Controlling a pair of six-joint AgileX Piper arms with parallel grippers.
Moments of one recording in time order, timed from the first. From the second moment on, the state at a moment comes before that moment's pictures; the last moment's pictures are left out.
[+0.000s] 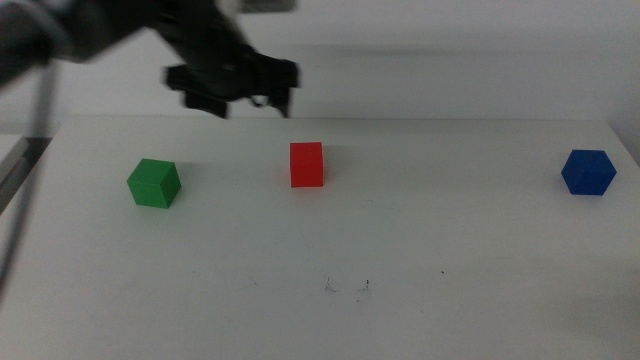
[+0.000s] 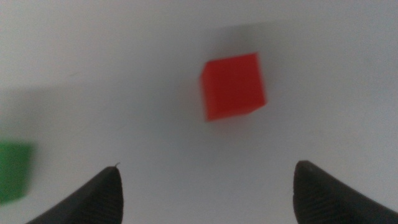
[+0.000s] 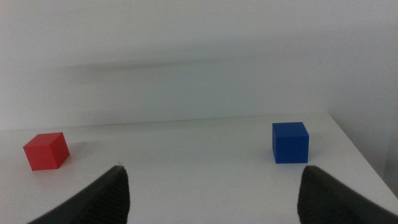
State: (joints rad) left arm -0.38 1.89 -1.75 -0.02 0.98 -0.25; right arm 0.07 0.01 0.00 -0.03 0.12 0.12
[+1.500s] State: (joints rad) left arm -0.47 2.41 -2.22 0.10 1.07 -0.47; right arm 0.07 0.01 0.00 -0.03 0.12 0.12
